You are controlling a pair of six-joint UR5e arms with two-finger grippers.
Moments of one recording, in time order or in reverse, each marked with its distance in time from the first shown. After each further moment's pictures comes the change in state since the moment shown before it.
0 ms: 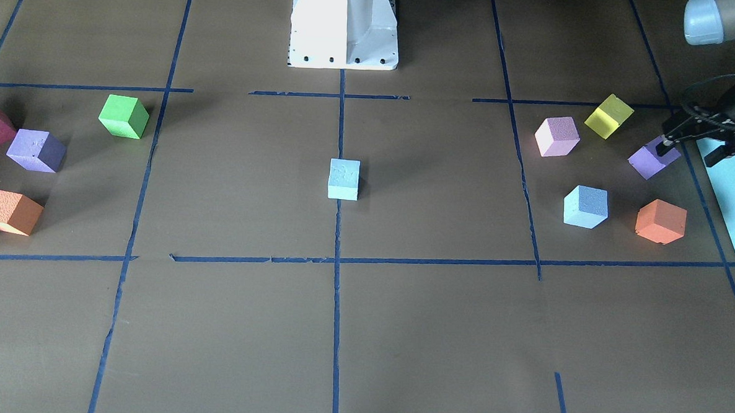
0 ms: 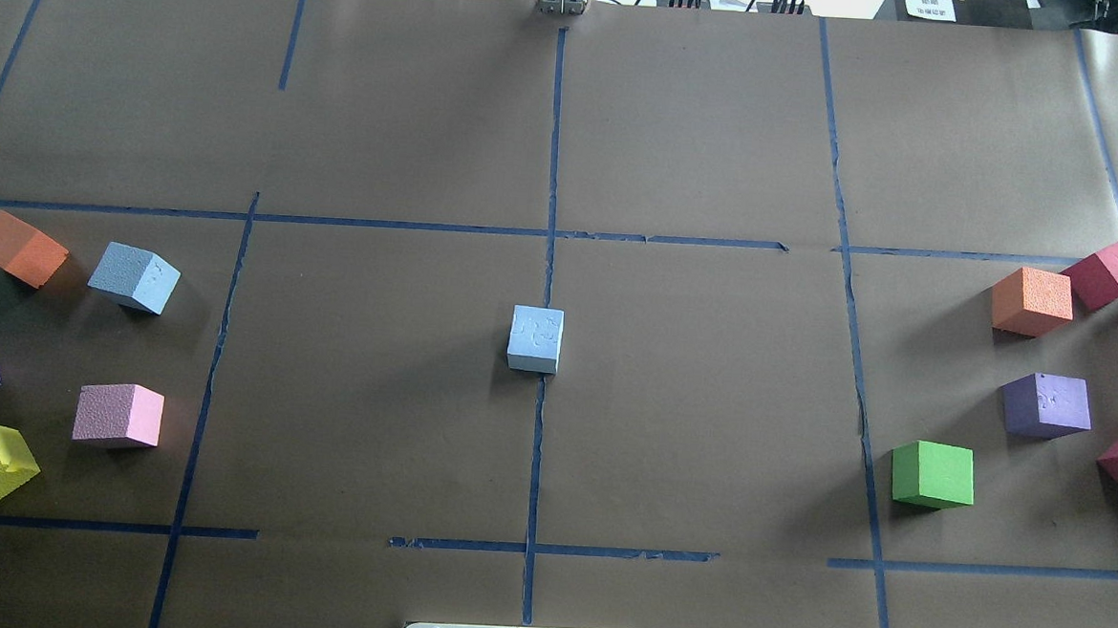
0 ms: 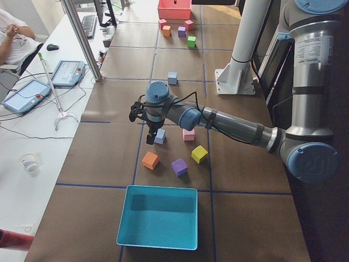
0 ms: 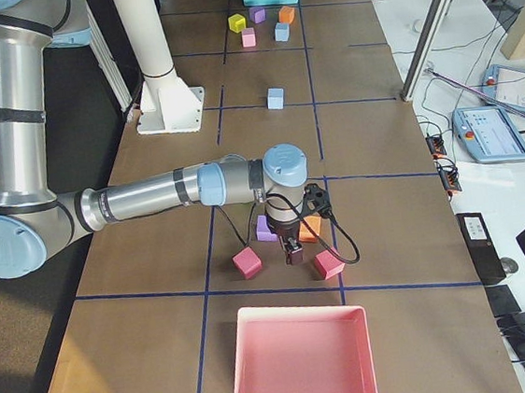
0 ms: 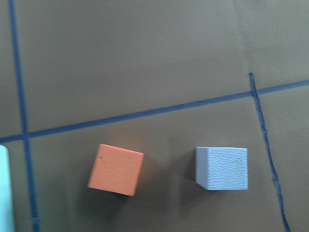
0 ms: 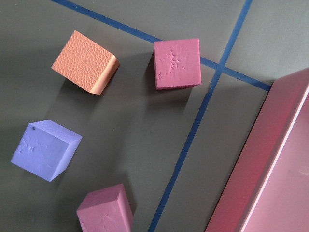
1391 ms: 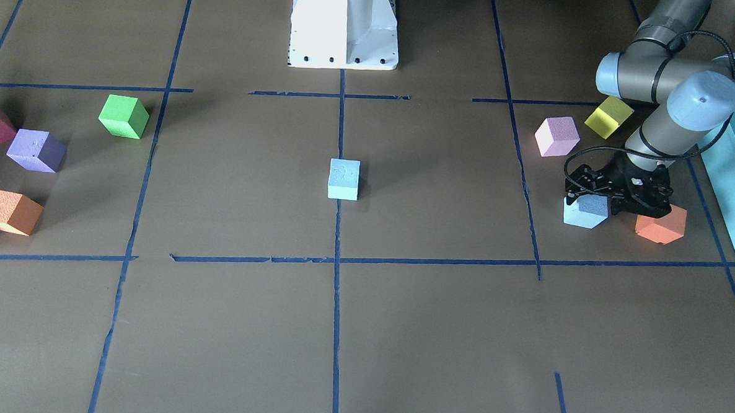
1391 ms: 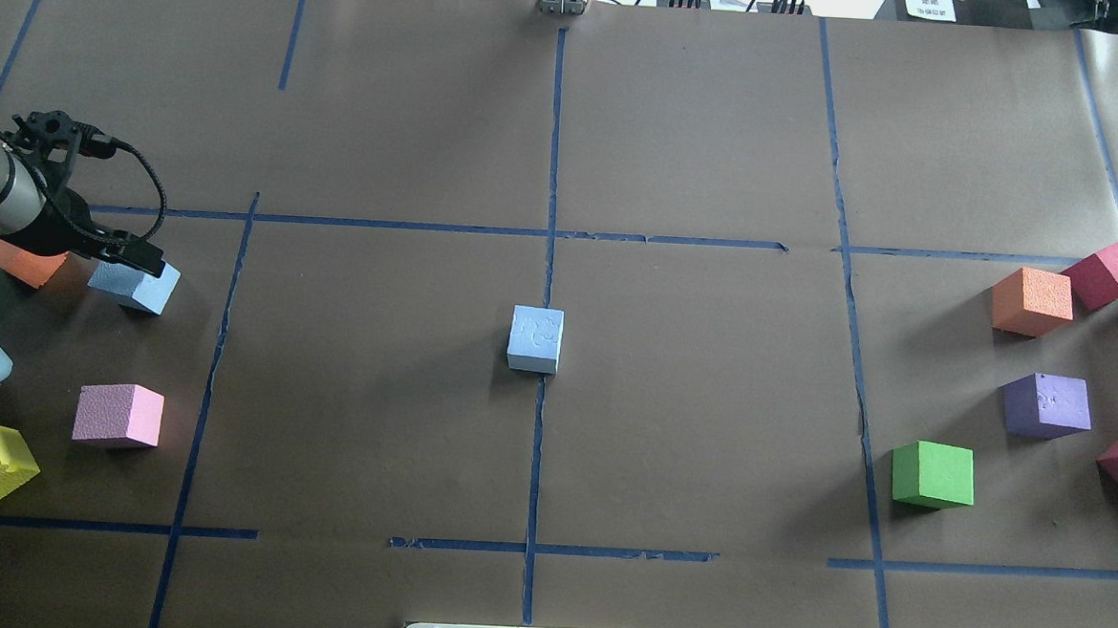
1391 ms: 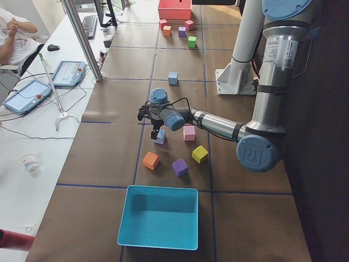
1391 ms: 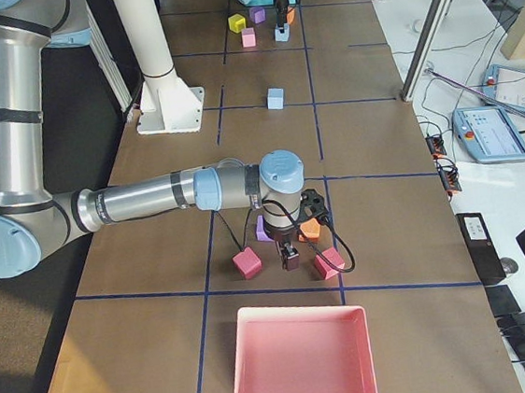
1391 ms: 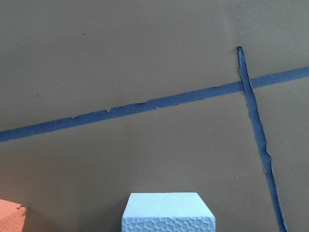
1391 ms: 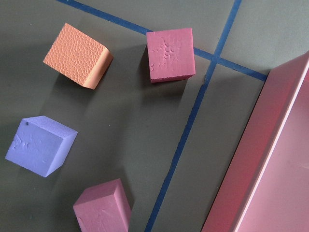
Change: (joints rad) left arm 0.238 -0.164 0.287 -0.213 0.151 -0.121; right arm 0.006 -0.009 -0.005 0.003 0.002 0.008
